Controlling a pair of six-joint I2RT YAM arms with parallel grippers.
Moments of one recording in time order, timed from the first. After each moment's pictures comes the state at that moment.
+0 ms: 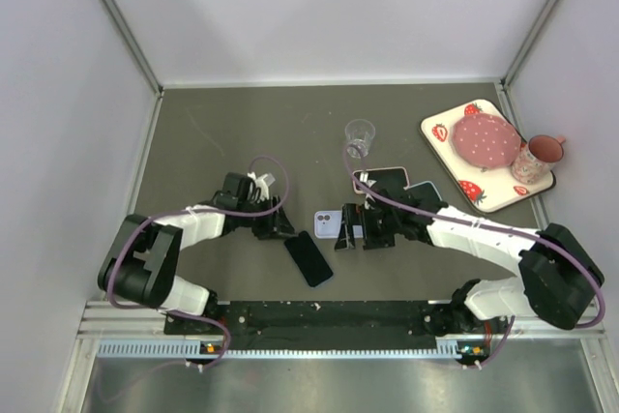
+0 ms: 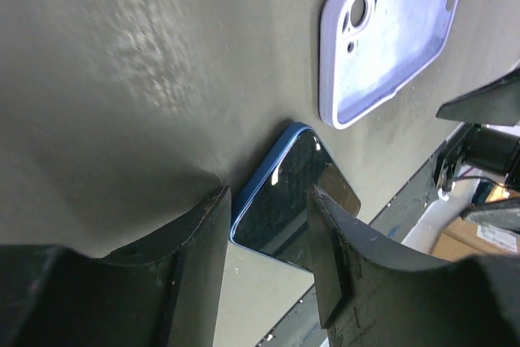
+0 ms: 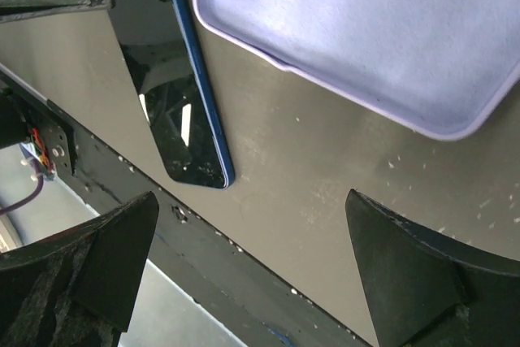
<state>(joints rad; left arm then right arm) -0.30 1.46 0.53 -0.04 0.63 -0.51 0.78 1.30 0.69 -0.30 -0.29 0.68</state>
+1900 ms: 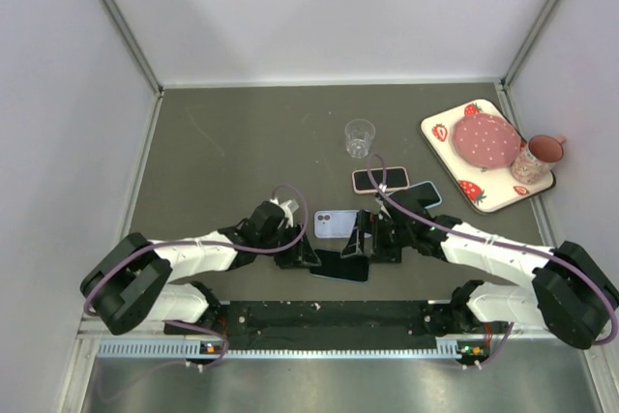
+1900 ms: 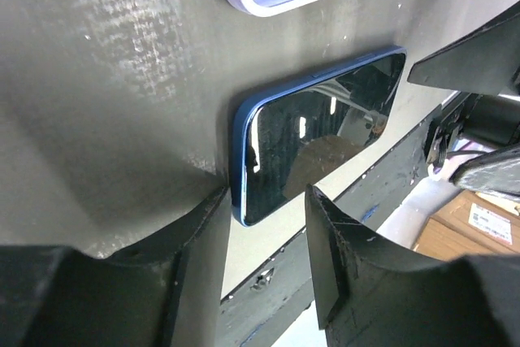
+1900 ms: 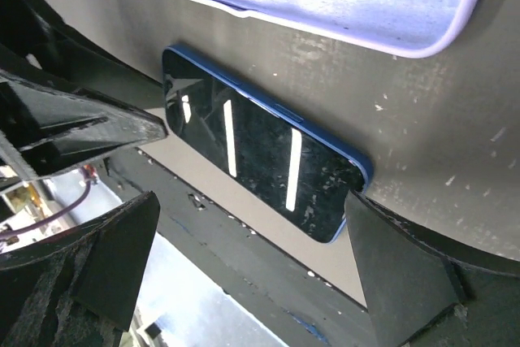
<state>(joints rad) -0.75 1.29 0.37 0.10 0.41 -0.92 0.74 1.17 0.50 -0.20 -0.34 0.89</state>
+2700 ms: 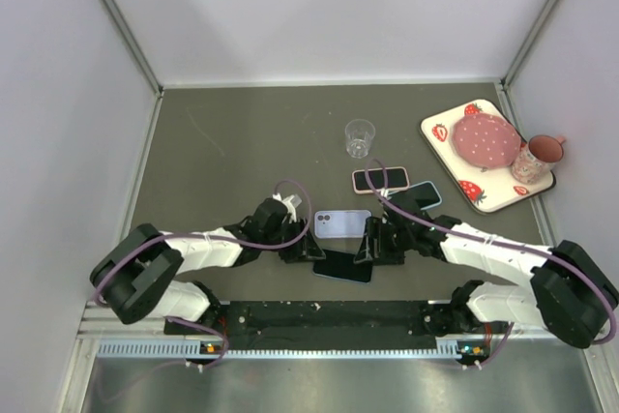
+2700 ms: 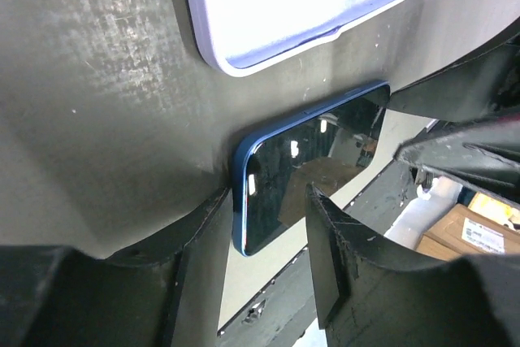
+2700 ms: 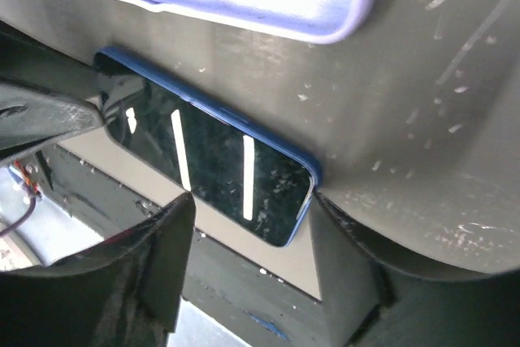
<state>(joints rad) -0.75 1.36 0.41 0.17 0.37 -0.92 0.74 1.17 0.50 -0.31 -0.26 0.82</state>
